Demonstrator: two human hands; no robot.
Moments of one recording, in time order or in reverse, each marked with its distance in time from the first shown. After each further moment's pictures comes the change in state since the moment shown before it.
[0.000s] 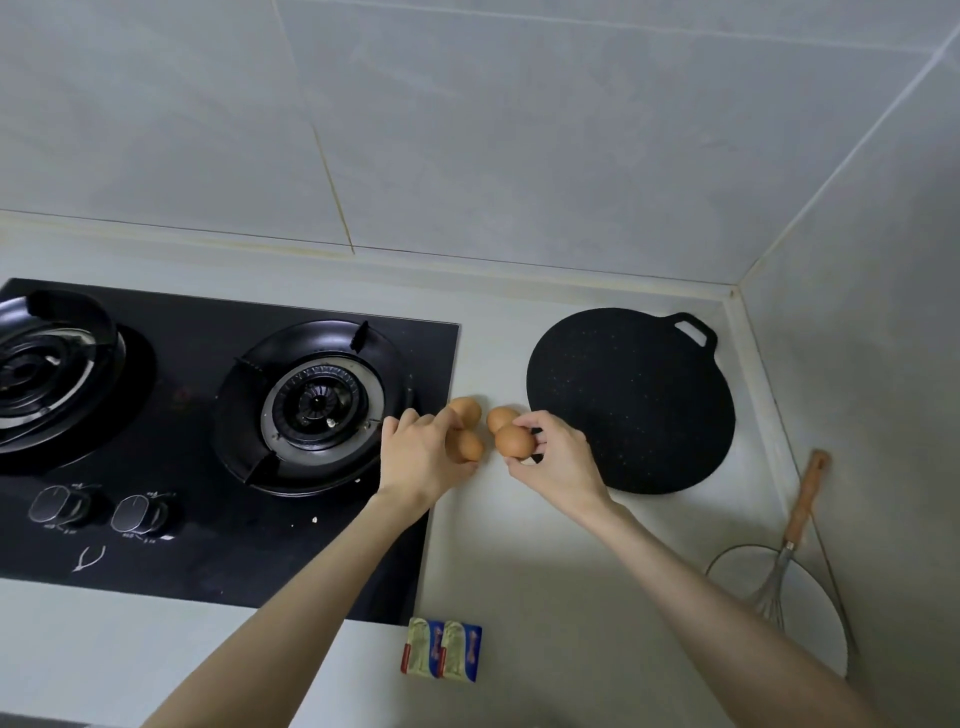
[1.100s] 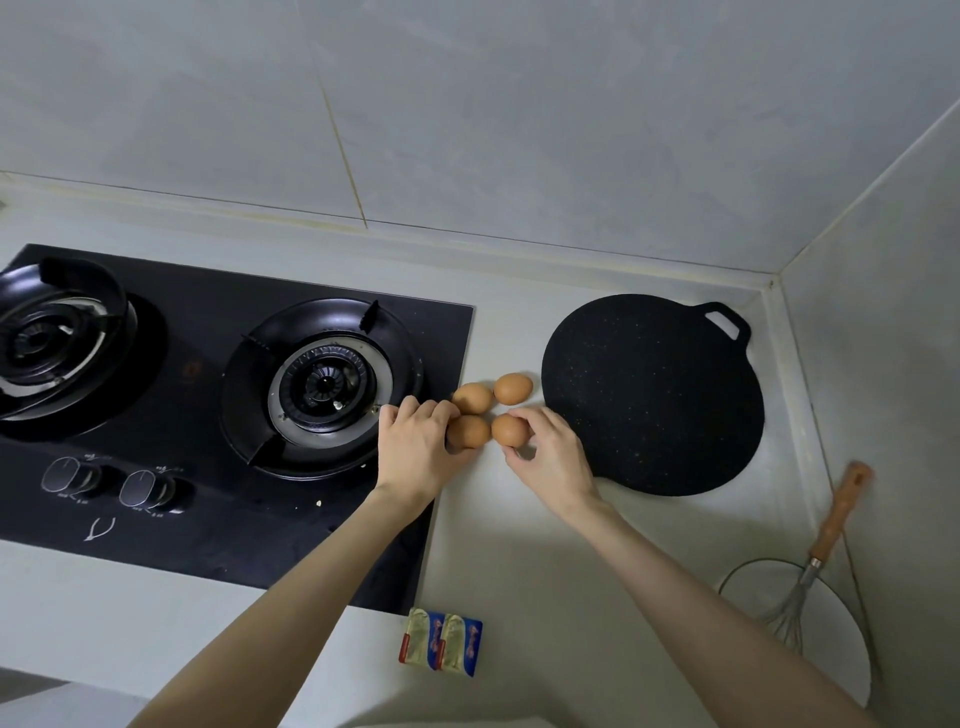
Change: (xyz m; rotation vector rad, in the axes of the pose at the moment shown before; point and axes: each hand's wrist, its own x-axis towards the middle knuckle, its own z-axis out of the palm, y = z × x) left_hand 0.000 -0.015 0.021 0.130 0.185 0.032; right_hand 0.014 0.022 0.034 -0.117 0.065 -0.178
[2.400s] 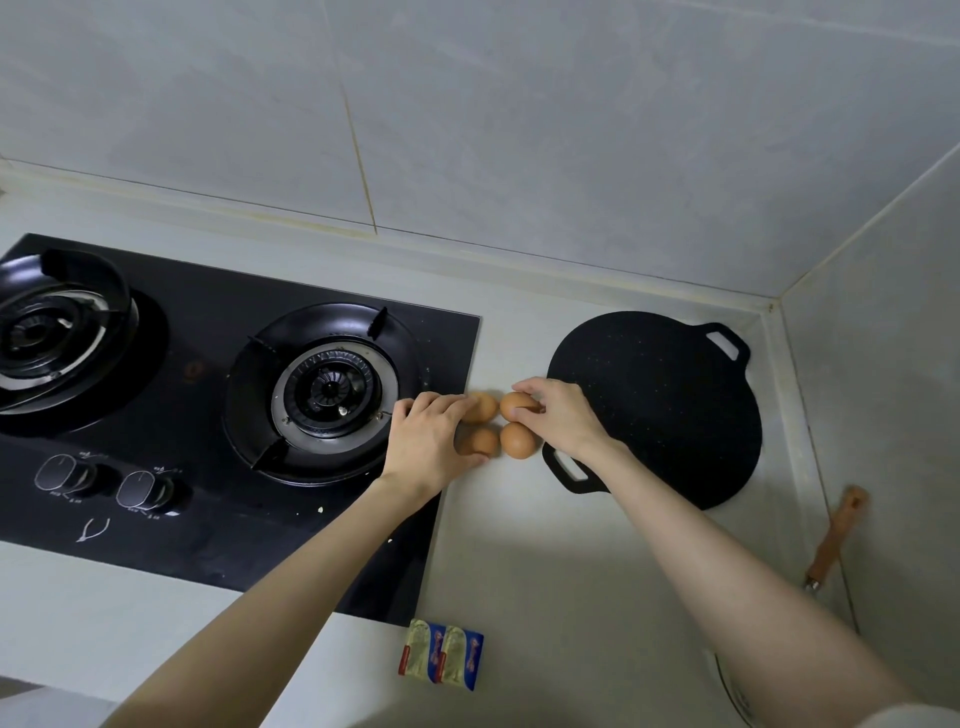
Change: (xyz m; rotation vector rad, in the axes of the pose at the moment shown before) left_hand 0.015 0.000 -0.018 -0.160 -0.210 -0.003; right_hand 0.071 -0.009 -0.032 0.002 -0.295 0.205
